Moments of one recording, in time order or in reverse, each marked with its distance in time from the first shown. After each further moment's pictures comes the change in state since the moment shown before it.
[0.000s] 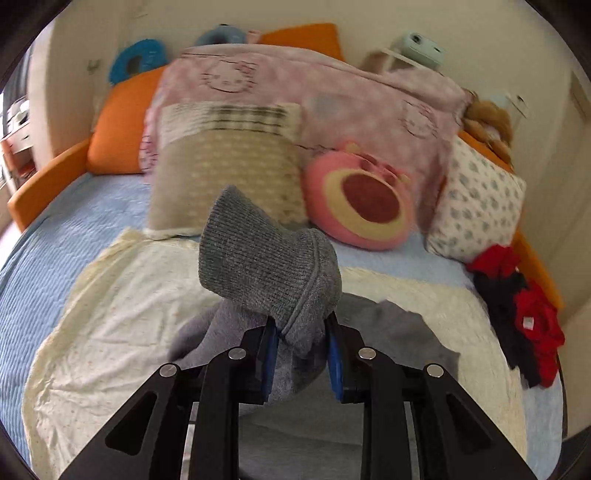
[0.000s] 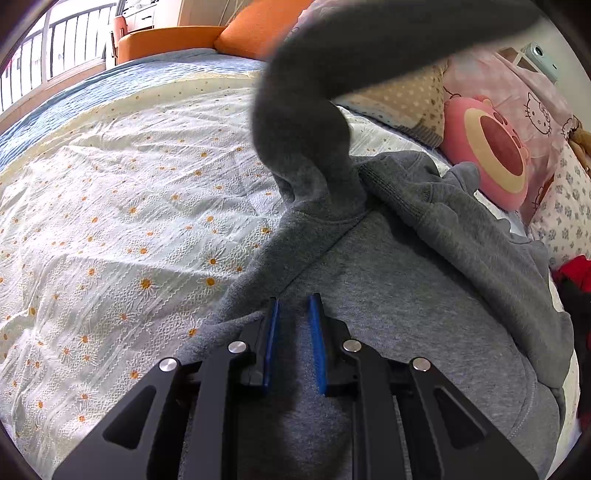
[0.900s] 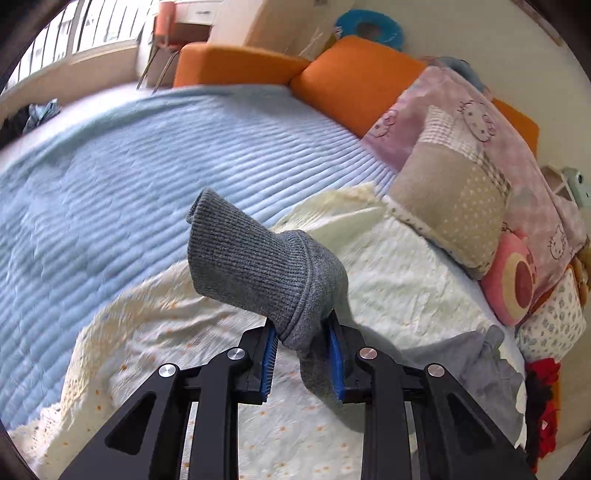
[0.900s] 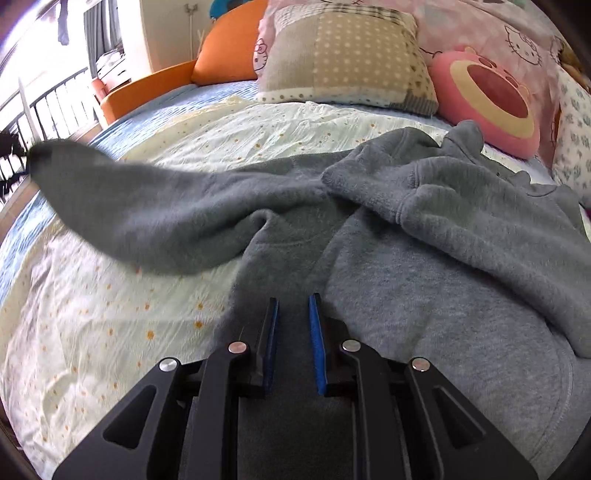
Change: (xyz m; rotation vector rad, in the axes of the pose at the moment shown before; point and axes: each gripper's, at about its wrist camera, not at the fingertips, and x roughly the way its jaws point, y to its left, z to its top) left arm -0.037 0.410 -0.127 -0.559 -0.030 0.186; right arm 0.004 -0.044 0.007 0.233 -0.013 0.189
